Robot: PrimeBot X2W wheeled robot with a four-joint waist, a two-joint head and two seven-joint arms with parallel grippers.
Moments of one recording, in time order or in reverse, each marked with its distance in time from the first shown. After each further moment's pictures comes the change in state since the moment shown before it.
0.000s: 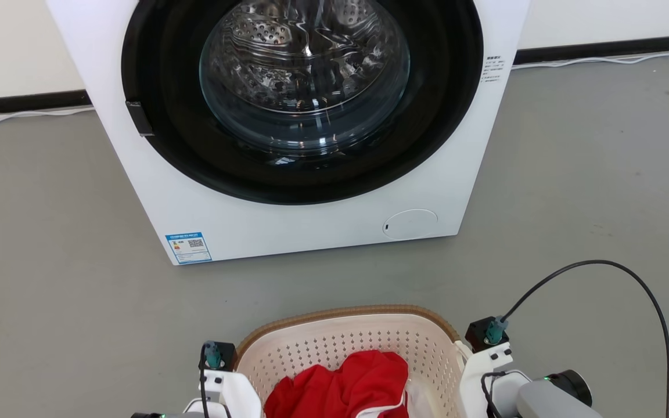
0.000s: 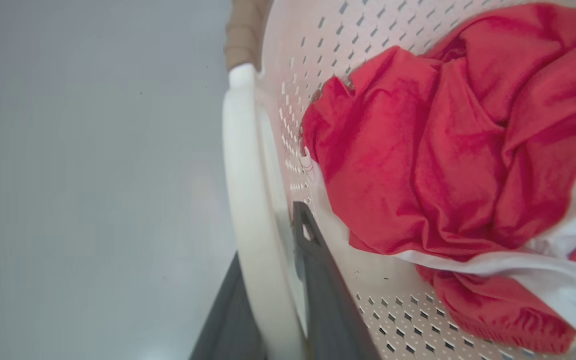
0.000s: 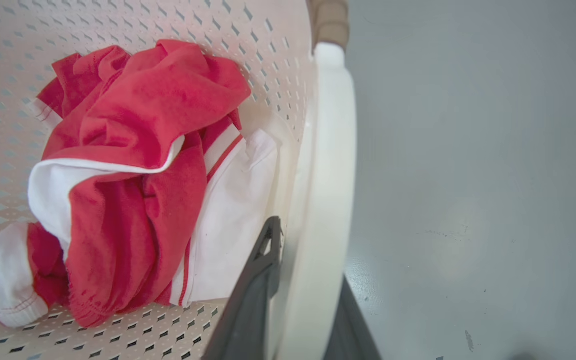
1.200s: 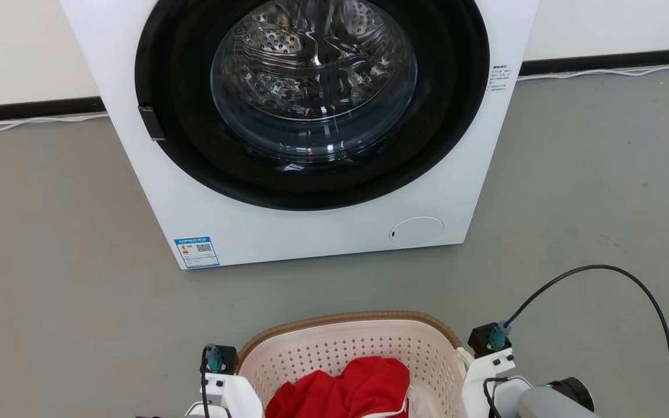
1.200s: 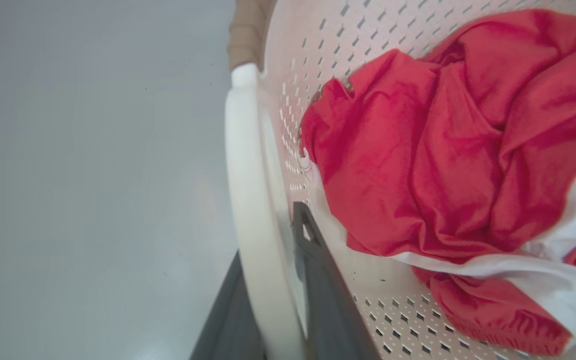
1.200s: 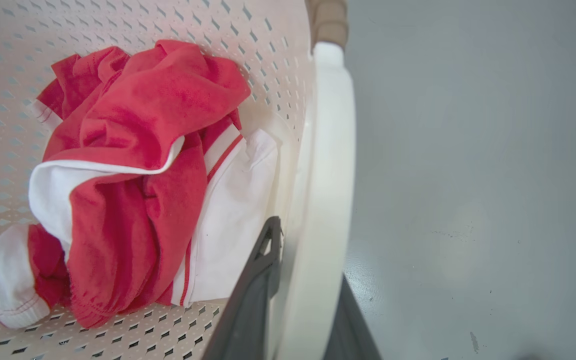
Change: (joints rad) left arm 0.010 0.004 -0.059 -0.013 -0.066 0.010 0.004; right arm -0.001 -0.004 0.063 0.022 0.083 0.000 -0.012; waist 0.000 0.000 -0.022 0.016
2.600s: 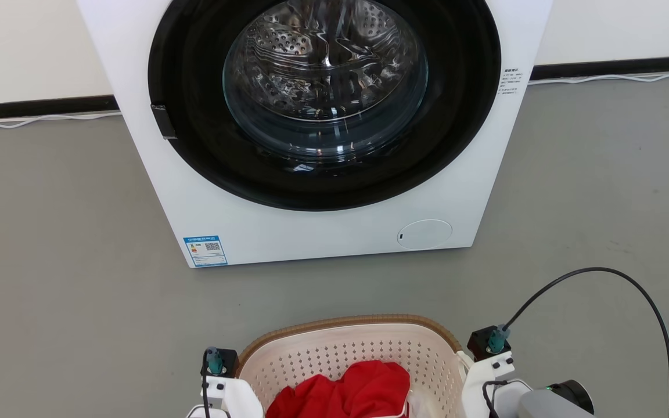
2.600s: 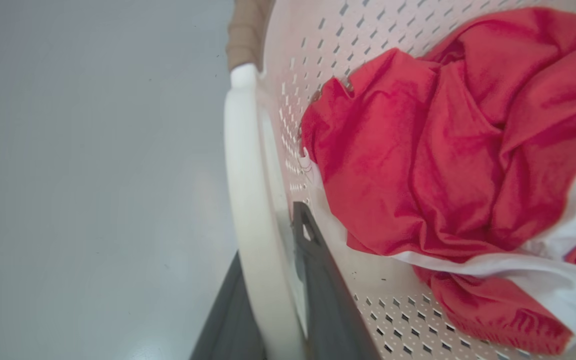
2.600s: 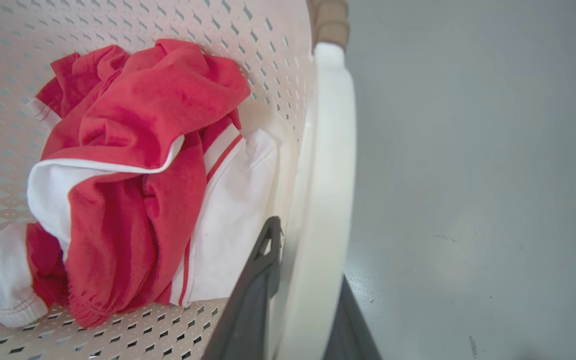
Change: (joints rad) left arm 0.000 0.001 -0.059 0.005 -0.057 0.000 -0.001; right arm -0.004 0.000 0.053 0.015 0.039 0.000 -0.010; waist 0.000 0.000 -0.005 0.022
